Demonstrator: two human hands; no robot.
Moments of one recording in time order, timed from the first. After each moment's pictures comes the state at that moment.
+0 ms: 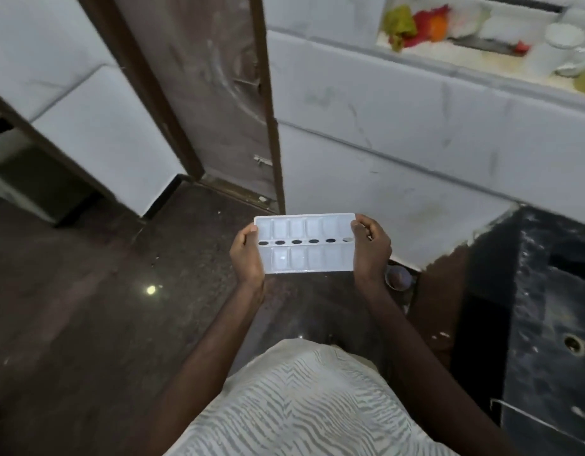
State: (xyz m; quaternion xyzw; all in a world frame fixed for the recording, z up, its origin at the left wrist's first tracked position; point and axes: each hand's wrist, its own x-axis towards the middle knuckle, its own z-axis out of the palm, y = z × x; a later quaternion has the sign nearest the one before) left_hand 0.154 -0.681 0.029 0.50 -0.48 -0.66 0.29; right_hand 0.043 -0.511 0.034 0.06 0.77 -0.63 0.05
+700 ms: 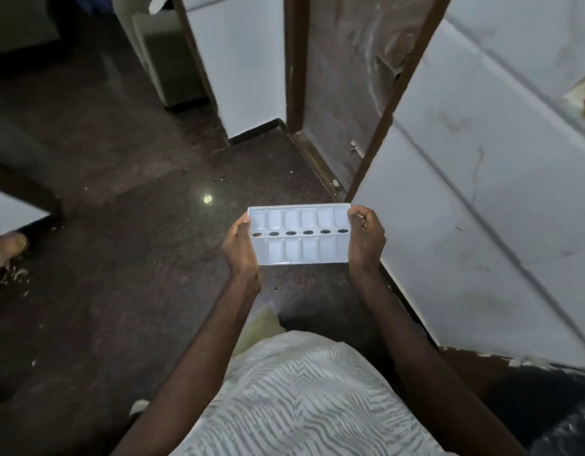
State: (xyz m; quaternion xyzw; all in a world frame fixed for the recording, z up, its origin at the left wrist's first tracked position) left_hand 0.184 -0.668 0.013 0.63 -0.24 -0.57 0.48; right_hand -0.005 -0.599 0.017 -0.23 0.81 -0.49 0.23
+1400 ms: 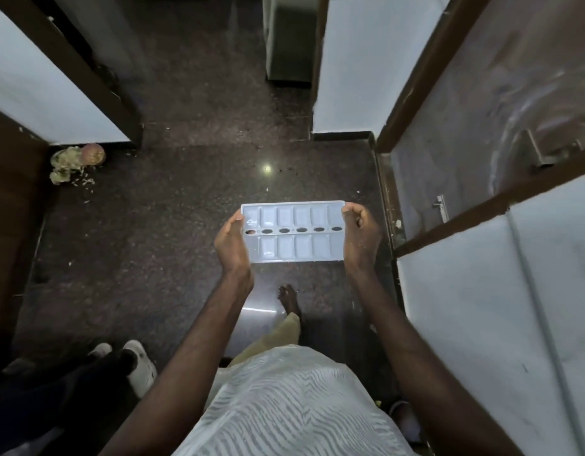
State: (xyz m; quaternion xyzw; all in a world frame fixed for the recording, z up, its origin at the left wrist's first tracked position) left_hand 0.243 -0.801 0.001 0.67 -0.08 -0.46 0.57; right_hand 0.039 -0.823 -0.007 -0.39 0.73 -0.44 0.36
